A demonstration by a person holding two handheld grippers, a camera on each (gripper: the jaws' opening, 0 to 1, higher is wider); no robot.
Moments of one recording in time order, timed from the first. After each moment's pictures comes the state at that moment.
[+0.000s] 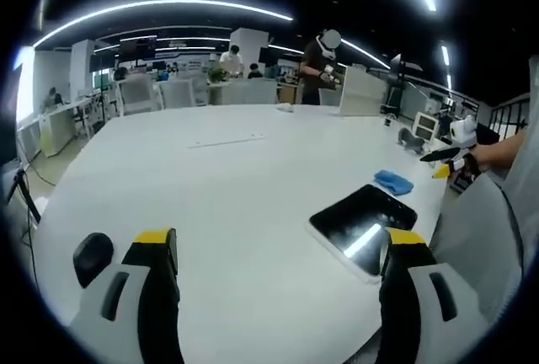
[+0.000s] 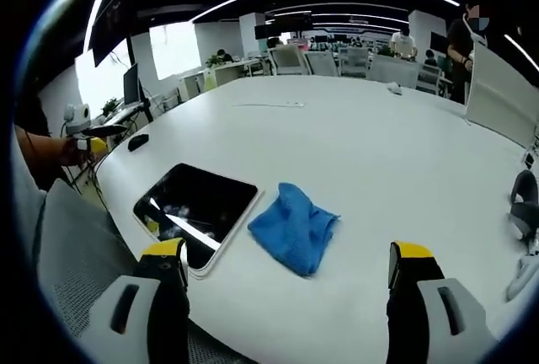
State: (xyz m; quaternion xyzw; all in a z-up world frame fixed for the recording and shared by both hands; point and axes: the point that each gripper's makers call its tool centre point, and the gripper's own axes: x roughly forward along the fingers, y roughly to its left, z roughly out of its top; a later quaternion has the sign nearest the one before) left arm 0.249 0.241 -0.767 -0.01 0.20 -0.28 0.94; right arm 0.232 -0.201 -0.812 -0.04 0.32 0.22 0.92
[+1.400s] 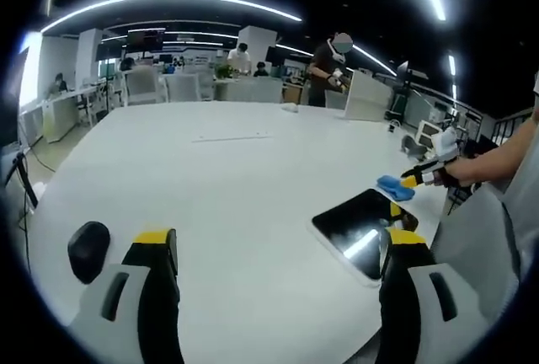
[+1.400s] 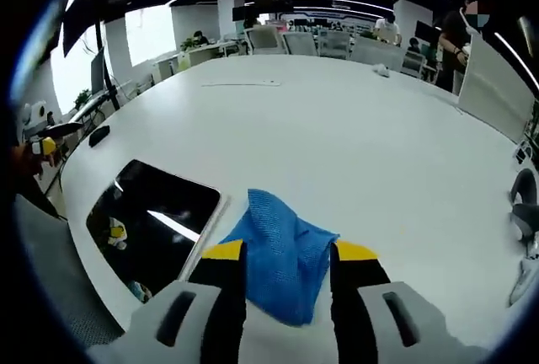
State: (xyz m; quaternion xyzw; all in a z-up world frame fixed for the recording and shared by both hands) left arm 0.254 0.250 -0.773 -0.03 0.21 -0.27 0.94; right arm 0.293 -0.185 -0.864 -0.06 0.37 0.15 0.92
